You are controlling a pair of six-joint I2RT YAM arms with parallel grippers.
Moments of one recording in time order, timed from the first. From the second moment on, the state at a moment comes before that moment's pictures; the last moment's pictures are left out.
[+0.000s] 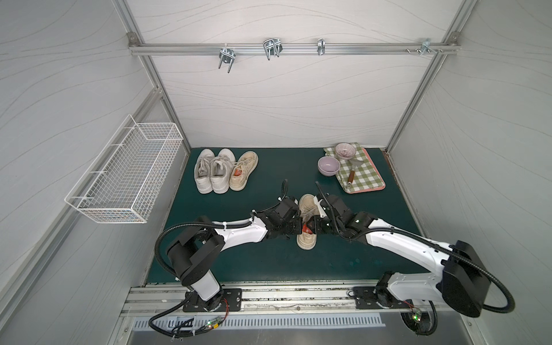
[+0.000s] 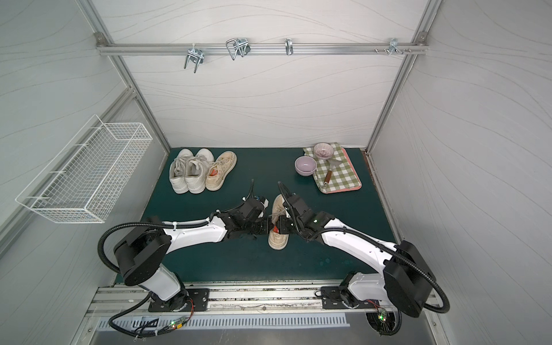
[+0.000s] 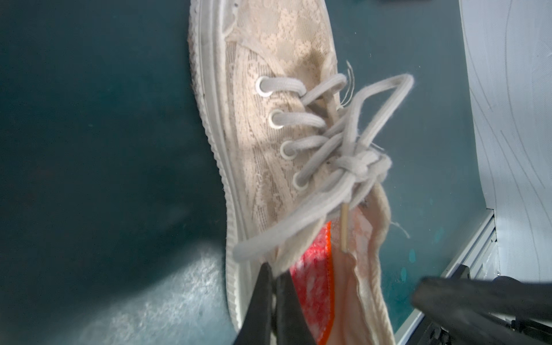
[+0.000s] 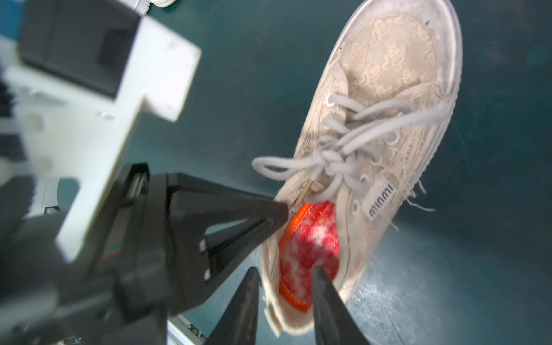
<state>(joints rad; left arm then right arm) -0.85 1.62 0.85 -0.08 0.12 -0.77 0.84 1.29 0.80 -0.38 -0.09 0.65</state>
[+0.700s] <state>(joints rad) -0.89 1.56 0.78 -0.04 0.08 -0.82 0.79 1.35 0.78 -0.35 -0.03 0.69</state>
